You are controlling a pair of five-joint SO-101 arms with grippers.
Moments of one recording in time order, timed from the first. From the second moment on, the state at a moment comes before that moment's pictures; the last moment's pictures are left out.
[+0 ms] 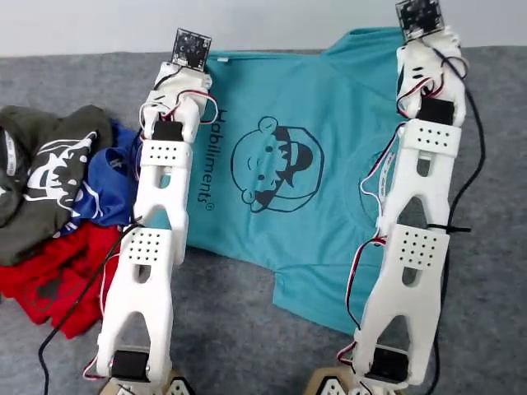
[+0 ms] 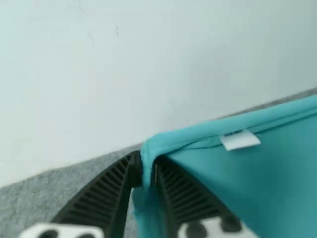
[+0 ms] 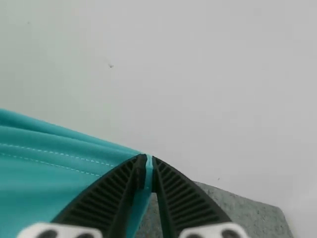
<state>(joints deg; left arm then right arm) 0.0 80.9 -81.2 31.0 -7.5 9.7 65.6 -79.6 33.6 29.8</state>
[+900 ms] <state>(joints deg) 7.0 81.4 -80.3 23.1 -11.7 10.4 65.6 -79.6 42.0 29.8</state>
